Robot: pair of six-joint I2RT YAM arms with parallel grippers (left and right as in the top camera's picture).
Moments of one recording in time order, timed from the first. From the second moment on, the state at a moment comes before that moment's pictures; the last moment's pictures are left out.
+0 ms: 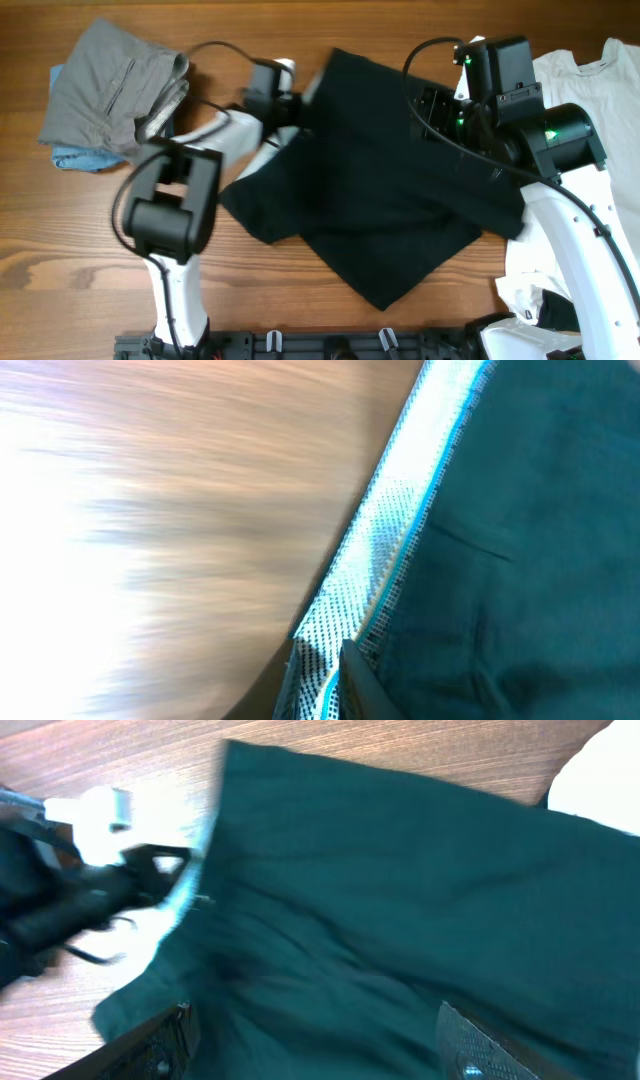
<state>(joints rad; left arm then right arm) -0.26 2.15 1.32 -0.10 0.15 -0.36 0.30 1.40 1.55 -1.10 0.02 0.43</state>
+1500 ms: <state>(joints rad) 0.05 2.30 1.69 -0.47 0.23 -0.26 0.22 1.68 1.55 -1.14 0.02 0.52</state>
